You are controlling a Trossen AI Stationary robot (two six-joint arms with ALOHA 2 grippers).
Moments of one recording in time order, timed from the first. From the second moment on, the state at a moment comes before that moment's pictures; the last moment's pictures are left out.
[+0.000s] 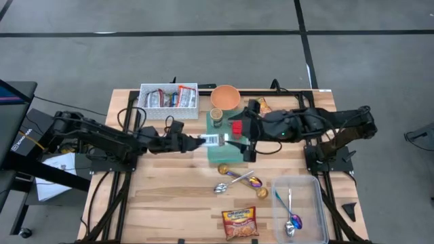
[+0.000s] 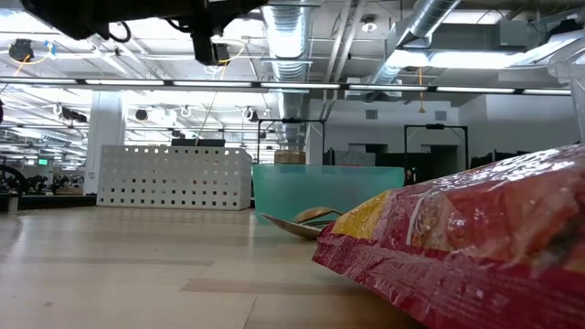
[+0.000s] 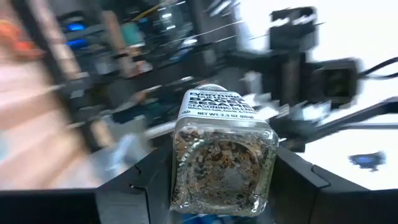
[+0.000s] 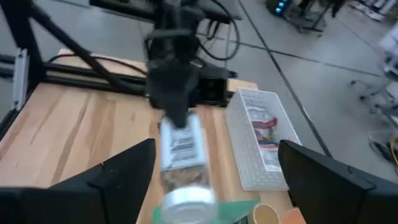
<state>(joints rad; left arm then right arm) -0.12 1.24 0.51 0.98 -0.17 -1.23 0.23 1.52 1.79 -0.73 0.43 -0.11</state>
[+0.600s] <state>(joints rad) -0.16 1.30 0.52 1.30 -0.19 -1.27 0.22 1.56 1.79 -0.65 0.39 -0.16</state>
